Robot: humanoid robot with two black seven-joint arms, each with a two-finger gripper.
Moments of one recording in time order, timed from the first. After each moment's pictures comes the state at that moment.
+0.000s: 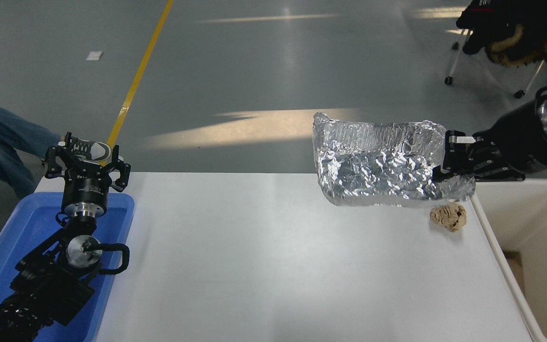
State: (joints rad) left arm -0.61 0.19 -0.97 -0.40 -0.12 -0.53 -0.56; right arm 2.63 -0.59 -1.41 1.73 -0.08 0.67 0.08
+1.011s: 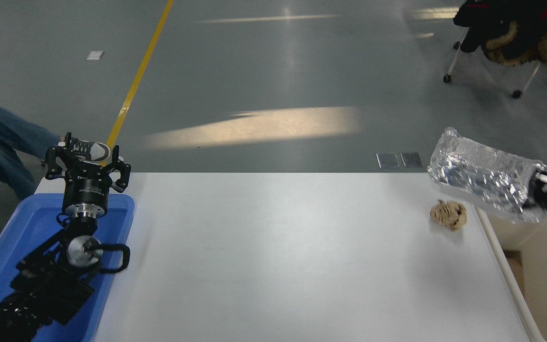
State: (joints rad) left arm -0.61 0.19 -0.97 -0.40 -0.12 -0.53 -0.56; right arm 1.28 -0.85 -0.98 0.84 -0.01 0.29 0.08
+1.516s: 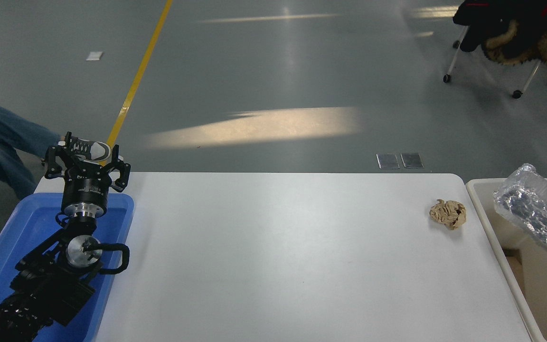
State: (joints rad) left arm -0.61 0.19 -0.97 -0.40 -0.12 -0.53 -0.56; right arm 0.62 -0.64 -0.53 0.18 0.08 0.26 0.07
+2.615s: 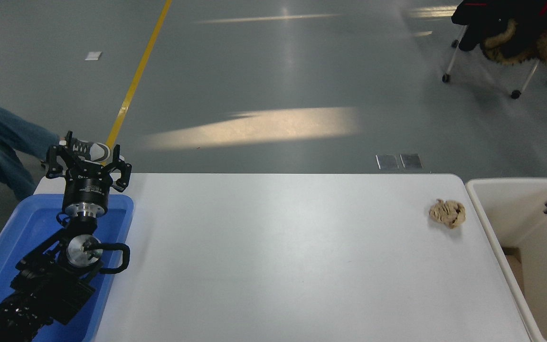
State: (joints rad) left arm -0.61 0.19 -0.97 -0.40 -0.12 -0.53 -0.56; right arm 1.47 -0.69 -1.20 0.97 0.11 0.20 0.06
